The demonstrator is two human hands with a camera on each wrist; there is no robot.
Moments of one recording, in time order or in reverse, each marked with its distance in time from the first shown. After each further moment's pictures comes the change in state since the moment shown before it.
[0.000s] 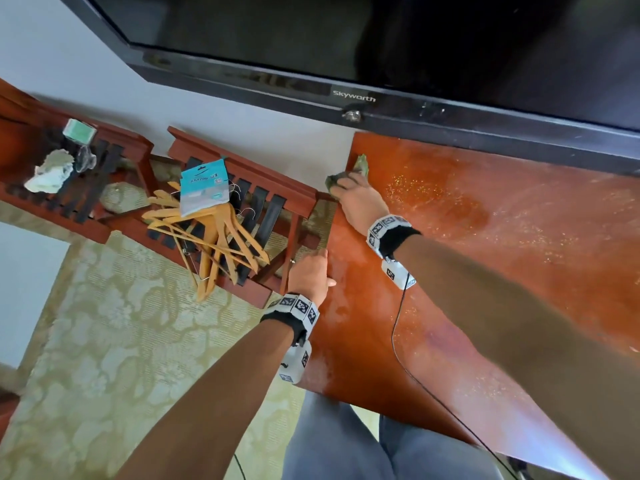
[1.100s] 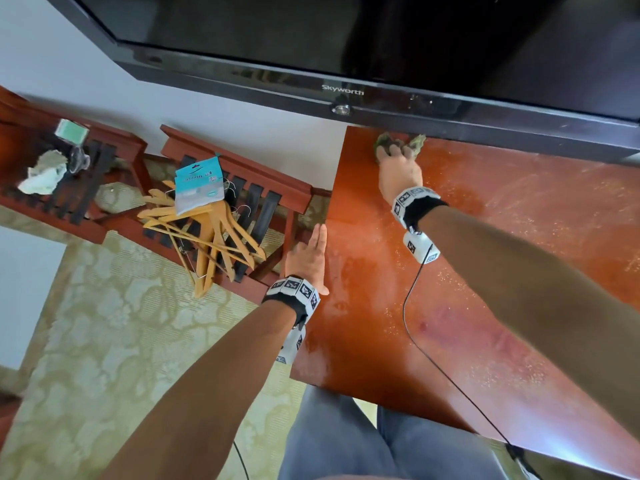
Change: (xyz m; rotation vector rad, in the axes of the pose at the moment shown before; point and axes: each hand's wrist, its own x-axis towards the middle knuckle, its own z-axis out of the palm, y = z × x) left_hand 0.011 0.004 -0.006 0.292 -0.152 0.068; right_hand -0.004 0.061 -0.047 -0.074 -0.016 0.429
